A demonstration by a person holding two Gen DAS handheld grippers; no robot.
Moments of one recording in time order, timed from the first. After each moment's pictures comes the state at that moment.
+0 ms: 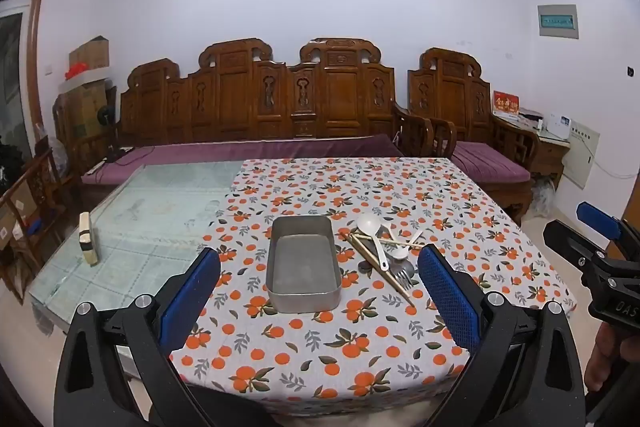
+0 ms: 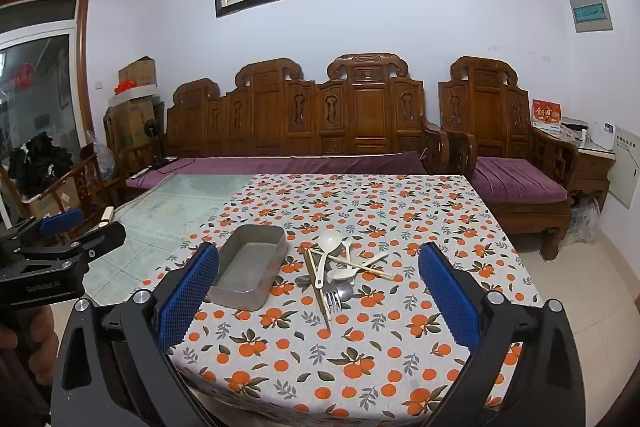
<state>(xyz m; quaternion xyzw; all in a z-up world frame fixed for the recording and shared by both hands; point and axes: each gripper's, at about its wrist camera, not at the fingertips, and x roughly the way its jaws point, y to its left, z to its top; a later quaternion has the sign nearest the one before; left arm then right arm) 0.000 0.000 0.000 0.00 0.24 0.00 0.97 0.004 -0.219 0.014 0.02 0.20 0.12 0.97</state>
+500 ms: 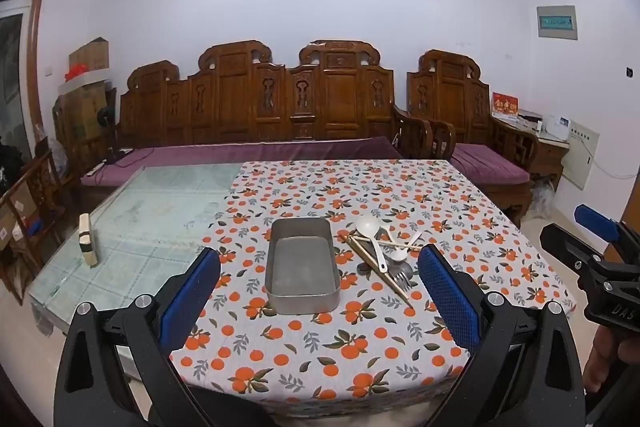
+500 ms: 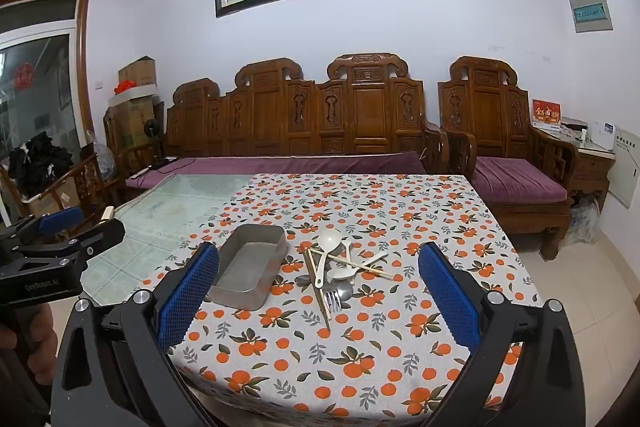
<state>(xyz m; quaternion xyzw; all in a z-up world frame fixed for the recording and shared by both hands) 0.000 -0.003 0.002 0.00 0.23 0.00 0.97 0.003 -0.219 0.013 0.02 0.20 0.12 0.97</state>
